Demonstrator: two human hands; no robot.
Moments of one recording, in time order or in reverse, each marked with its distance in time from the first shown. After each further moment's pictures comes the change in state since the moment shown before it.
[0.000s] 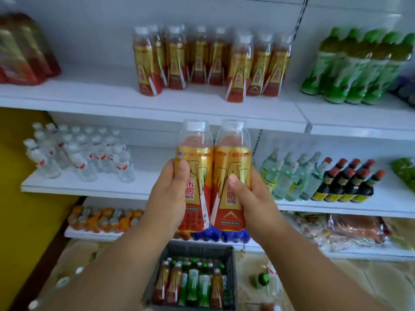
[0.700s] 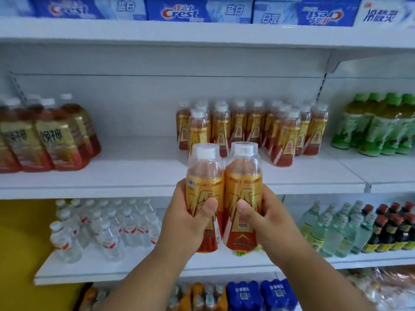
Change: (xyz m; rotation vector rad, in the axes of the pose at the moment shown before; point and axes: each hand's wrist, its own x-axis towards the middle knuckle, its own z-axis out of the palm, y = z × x) left_hand 0.154 0.041 -0.166 0.044 -0.095 0.304; right_hand 0.131 -0.053 0.160 -0.162 0.058 -0.195
